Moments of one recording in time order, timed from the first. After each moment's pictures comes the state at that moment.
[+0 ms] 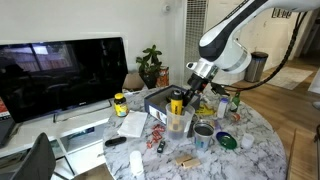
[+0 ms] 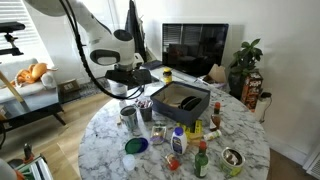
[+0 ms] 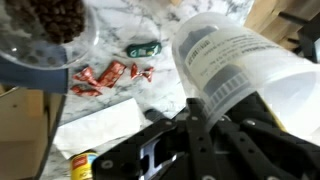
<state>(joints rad) -0.41 0.18 0.74 -2.33 0.89 2.74 -0.98</state>
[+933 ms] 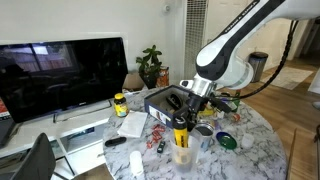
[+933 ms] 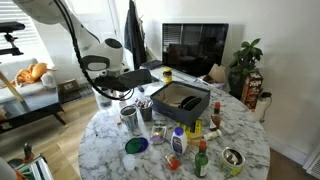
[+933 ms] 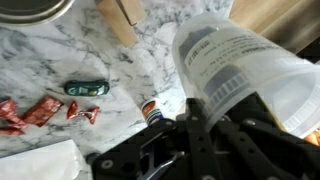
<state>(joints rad) 0.01 0.21 0.46 -2.35 0.89 2.68 -1.05</state>
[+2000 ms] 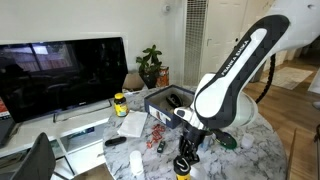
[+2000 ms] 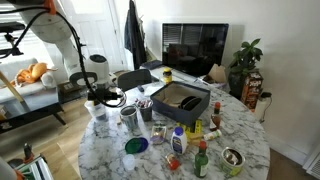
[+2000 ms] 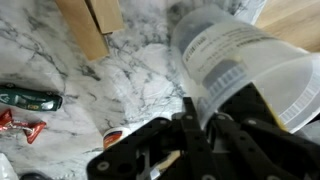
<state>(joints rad) 0.20 0.41 0.46 -2.35 0.86 2.96 -1.19</state>
